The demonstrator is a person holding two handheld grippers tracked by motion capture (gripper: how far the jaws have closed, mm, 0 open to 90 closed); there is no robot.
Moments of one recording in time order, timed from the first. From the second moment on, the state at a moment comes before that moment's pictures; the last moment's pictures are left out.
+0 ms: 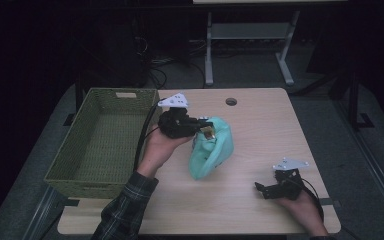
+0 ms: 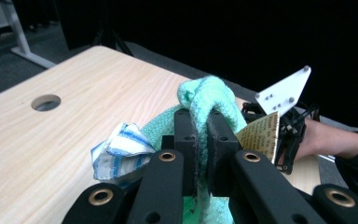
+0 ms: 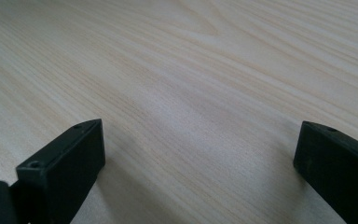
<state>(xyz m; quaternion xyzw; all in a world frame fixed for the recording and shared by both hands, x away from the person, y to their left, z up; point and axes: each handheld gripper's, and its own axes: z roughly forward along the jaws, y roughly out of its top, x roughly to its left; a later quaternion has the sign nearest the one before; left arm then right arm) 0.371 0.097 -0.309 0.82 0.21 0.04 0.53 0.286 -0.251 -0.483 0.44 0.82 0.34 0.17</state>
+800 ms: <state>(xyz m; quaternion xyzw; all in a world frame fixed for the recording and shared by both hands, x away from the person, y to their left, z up) 0.375 0.042 -0.380 0.87 0.19 0.01 0.46 0.285 -0.251 -0.483 0.43 0.82 0.34 0.17</state>
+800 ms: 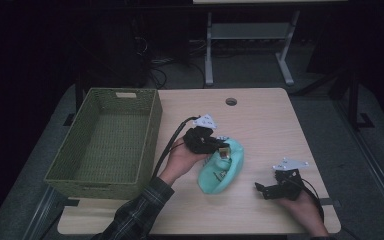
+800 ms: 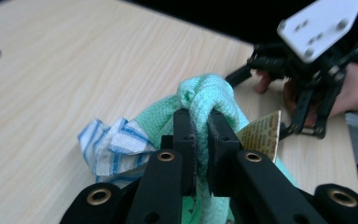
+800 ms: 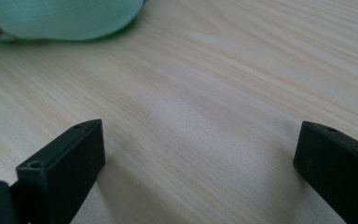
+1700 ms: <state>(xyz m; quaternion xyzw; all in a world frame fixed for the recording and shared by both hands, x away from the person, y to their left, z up) 0.375 0.022 -0.453 0.91 0.19 -0.01 0.36 0.285 -0.252 -0.483 0.43 0.82 0.34 0.17</state>
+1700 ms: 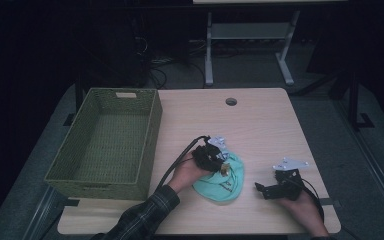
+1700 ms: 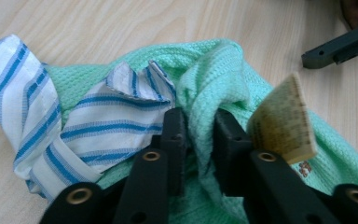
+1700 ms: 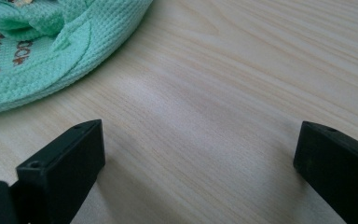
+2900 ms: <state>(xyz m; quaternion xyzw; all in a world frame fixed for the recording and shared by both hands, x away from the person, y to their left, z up) 0.315 0.090 -0.428 0.89 0.22 -0.04 0.39 0.285 -0.252 -0.483 0.43 0.82 0.34 0.16</state>
